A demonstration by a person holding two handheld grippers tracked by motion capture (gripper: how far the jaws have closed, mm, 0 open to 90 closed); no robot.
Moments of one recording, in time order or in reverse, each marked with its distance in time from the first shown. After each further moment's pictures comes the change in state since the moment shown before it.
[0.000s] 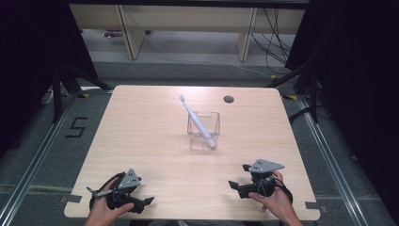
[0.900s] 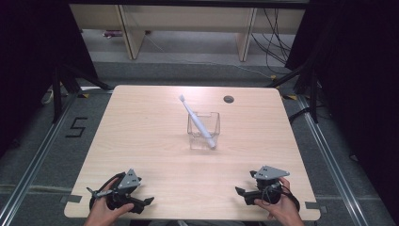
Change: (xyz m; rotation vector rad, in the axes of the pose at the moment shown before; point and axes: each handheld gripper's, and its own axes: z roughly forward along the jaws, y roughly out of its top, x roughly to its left) left arm -0.001 0.001 -0.001 -0.004 -0.002 0.006; right arm 0.002 -0.017 -0.015 0.062 -0.068 -0.010
